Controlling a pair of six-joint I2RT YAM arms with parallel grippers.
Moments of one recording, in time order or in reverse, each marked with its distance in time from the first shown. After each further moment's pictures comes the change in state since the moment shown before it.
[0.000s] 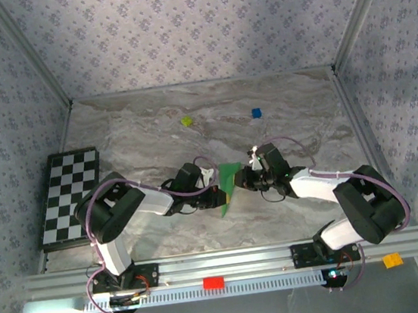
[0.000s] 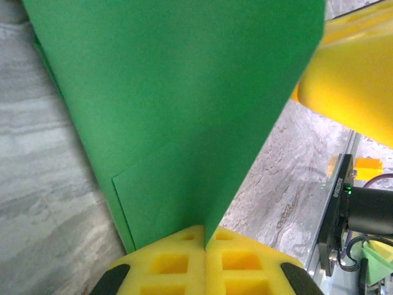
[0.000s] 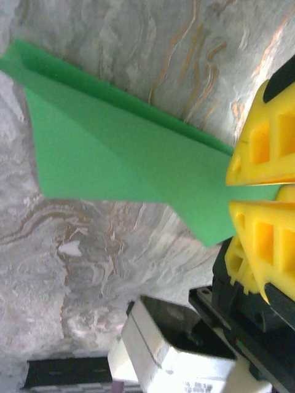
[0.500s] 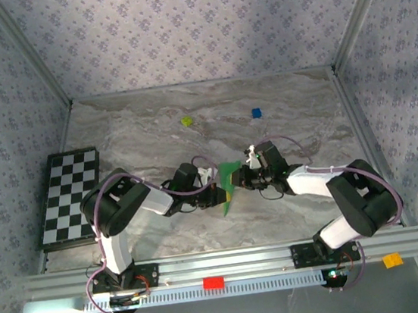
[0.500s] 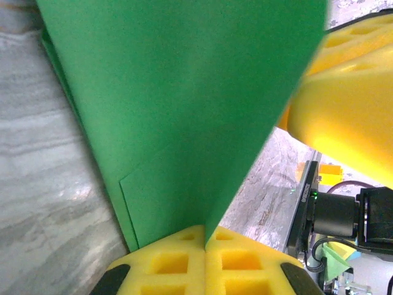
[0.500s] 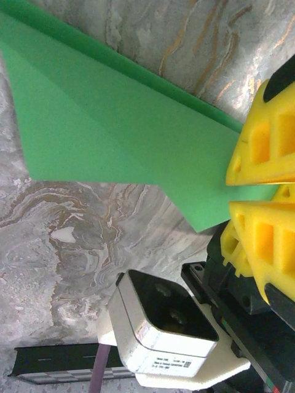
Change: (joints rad) left arm 0.033 0.065 -0.023 0.168 0.086 -0.117; right arm -0.019 0.069 0.028 0.035 -0.077 -0.009
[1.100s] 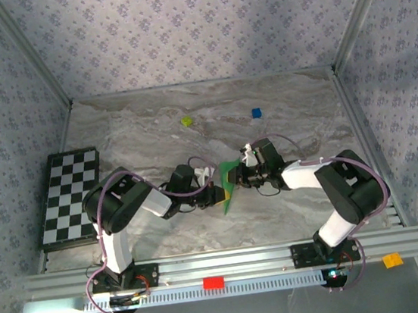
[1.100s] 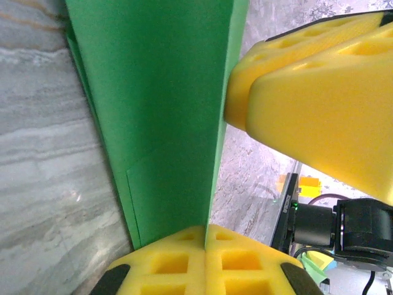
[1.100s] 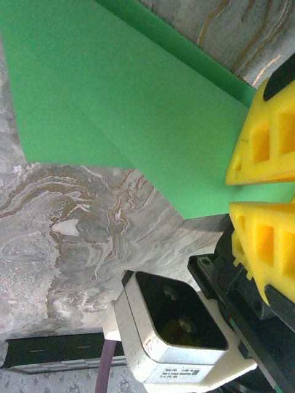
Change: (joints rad) left arm 0.019 0.023 -0.042 0.144 0.007 -0.096; right arm -0.016 0.109 0.047 0.056 -0.082 -0.004
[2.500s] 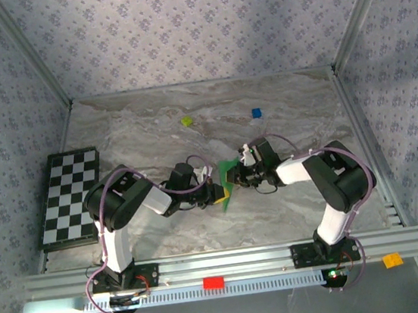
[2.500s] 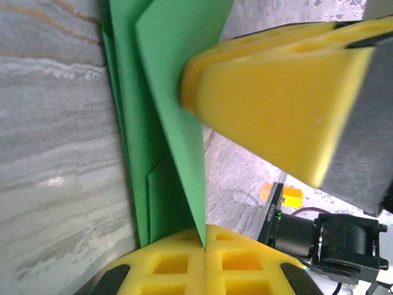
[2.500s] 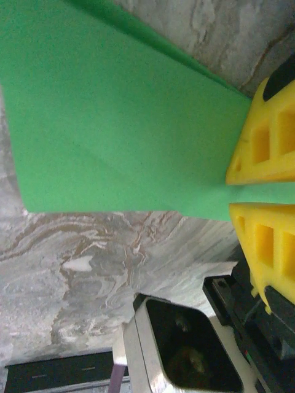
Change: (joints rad) left arm 0.023 0.030 0.022 -0.008 0.026 -0.098; right arm -0.018 0.130 0.051 0.019 -0.015 -0.014
